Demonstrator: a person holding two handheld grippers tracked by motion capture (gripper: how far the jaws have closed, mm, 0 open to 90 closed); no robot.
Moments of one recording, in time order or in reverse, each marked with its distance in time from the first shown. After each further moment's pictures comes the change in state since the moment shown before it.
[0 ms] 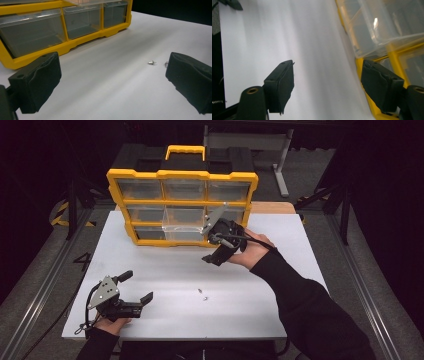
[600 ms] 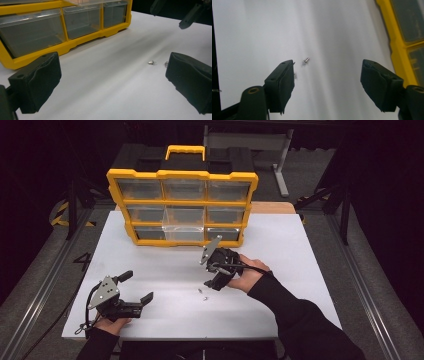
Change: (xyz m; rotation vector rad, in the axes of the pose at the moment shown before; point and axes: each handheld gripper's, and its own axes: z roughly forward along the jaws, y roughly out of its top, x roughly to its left) left arm 0.000 0.000 0.000 0.003 -0.001 0.003; right arm 0.034 -0.038 0.056 0.086 0.053 0.005
